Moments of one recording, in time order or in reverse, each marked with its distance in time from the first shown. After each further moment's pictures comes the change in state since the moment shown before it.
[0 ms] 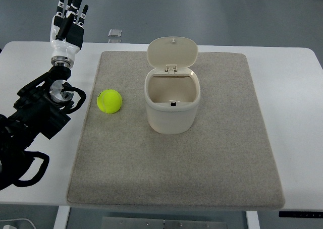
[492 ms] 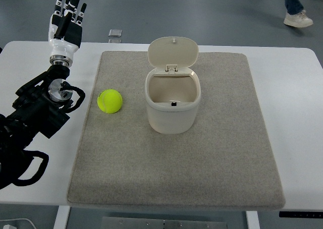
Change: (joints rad) left arm -0.006 0.005 -0.008 0.000 -0.004 -0.009 0.000; right arm 0.000 0.000 0.000 0.000 0.000 0.000 0.000
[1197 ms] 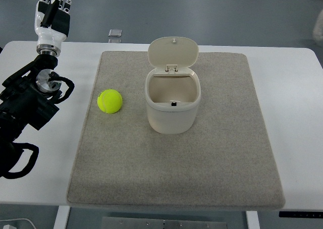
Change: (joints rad) left arm -0.034 0.061 0.009 -0.007 0.007 0.006 0.002; right arm 0.000 0.000 0.000 0.000 0.000 0.000 0.000
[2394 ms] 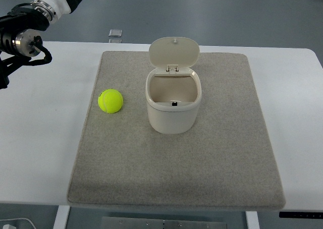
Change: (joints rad) left arm -0.353 0.432 0.829 -0.697 0.001 0.413 0.156; right arm 0.000 0.000 0.000 0.000 0.000 0.000 0.000
